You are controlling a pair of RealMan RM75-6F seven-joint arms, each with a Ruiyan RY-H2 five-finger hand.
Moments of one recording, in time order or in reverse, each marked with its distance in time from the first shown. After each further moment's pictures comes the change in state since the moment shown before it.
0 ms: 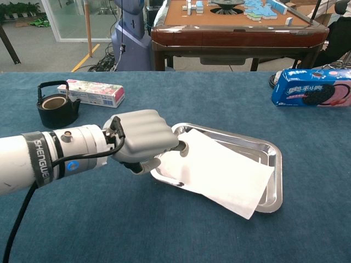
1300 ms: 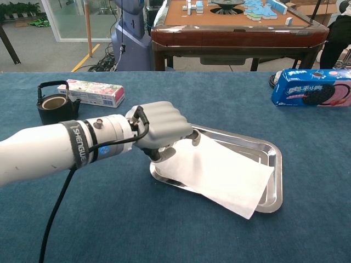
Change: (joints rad) left arm -0.062 -0.095 -0.077 0.194 -0.016 -0.082 -0.078; right arm -0.006 0.014 0.006 0.001 0.018 -0.002 0.024
